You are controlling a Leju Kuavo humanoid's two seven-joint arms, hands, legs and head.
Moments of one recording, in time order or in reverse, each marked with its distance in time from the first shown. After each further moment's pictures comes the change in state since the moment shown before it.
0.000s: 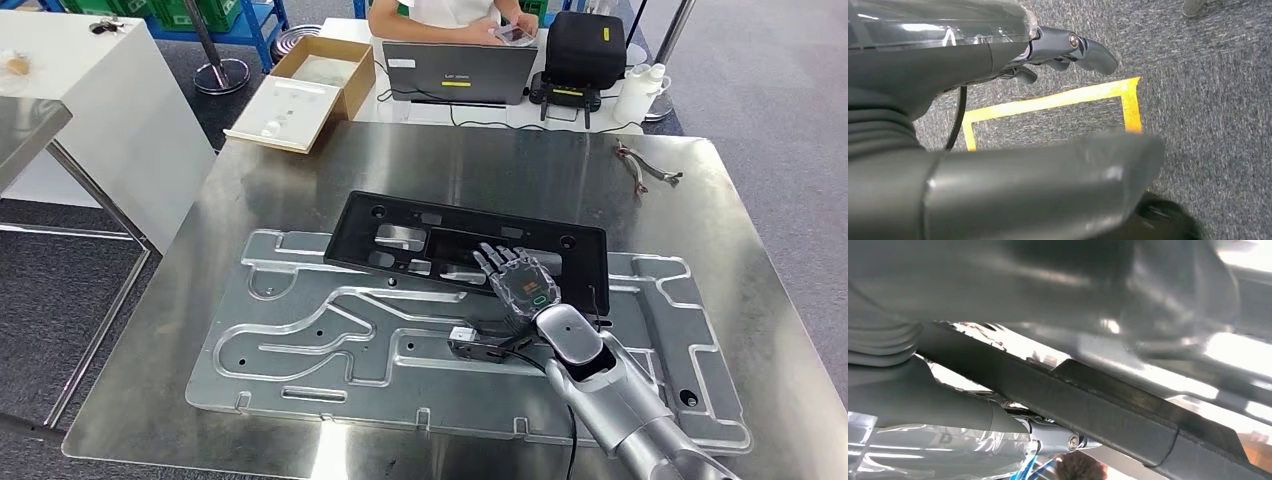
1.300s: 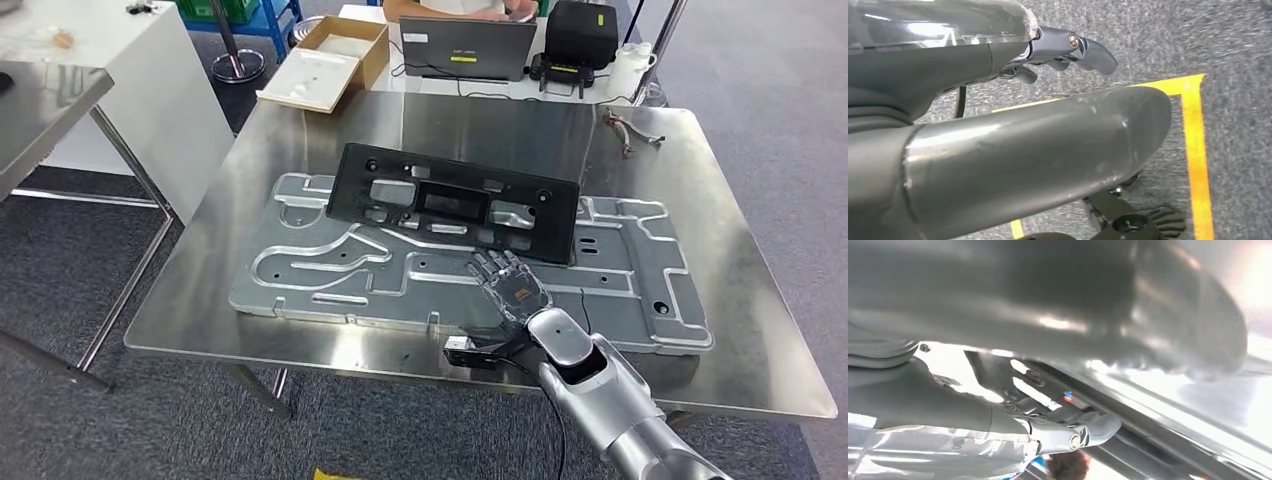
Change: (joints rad) left arm -0.008 0.006 0.002 0.000 -0.005 0.006 0.006; right arm -0.013 0.041 -0.001 0.041 0.023 -0.003 -0.002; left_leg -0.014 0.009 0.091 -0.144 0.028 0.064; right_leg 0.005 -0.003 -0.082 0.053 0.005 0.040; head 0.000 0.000
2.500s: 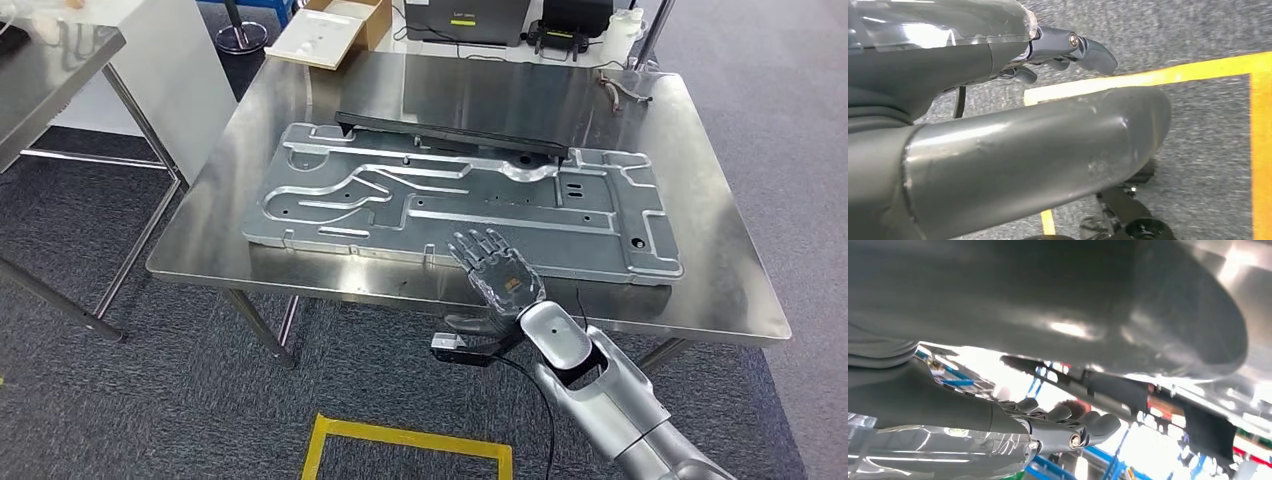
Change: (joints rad) left arm -0.001 -0.005 0.009 0.000 0.023 -0.015 0.000; right arm 0.036 -0.064 0.078 -0.246 0.016 0.011 0.058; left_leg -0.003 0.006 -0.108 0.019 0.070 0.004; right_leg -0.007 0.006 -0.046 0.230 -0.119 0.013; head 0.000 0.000
